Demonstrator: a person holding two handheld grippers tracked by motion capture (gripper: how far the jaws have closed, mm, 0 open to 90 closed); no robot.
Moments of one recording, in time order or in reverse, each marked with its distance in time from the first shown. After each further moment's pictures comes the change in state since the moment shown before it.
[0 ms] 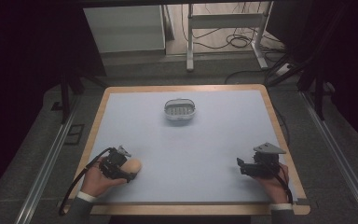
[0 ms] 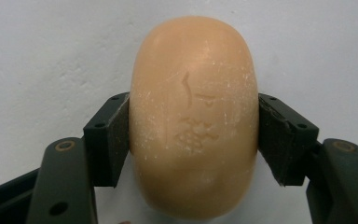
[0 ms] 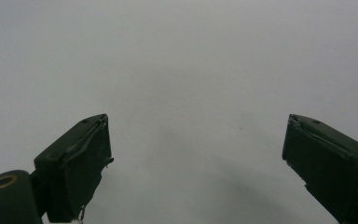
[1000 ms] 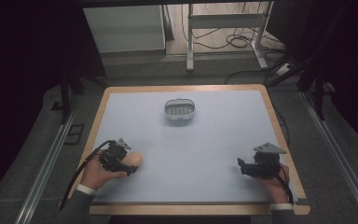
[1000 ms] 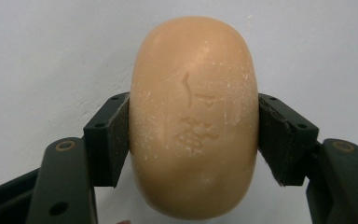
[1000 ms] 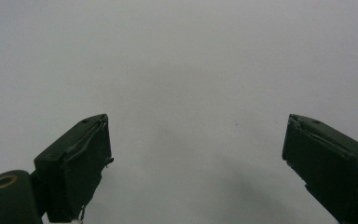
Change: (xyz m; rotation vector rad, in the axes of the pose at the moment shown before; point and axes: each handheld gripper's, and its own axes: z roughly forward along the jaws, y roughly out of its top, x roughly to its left) left arm 0.008 0.020 -0.012 -0.027 -0.046 0.015; right arm -0.002 -0.001 0.001 0.012 -0.007 0.005
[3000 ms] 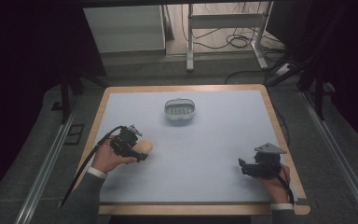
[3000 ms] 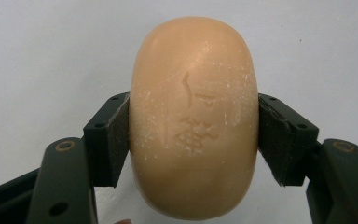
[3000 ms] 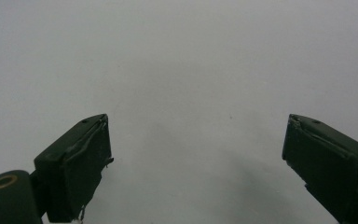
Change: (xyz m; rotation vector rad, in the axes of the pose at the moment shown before) left arm 0.005 0.052 0.000 -0.011 -0.030 0.050; right arm -0.003 -0.003 0.002 0.017 -0.011 0.002
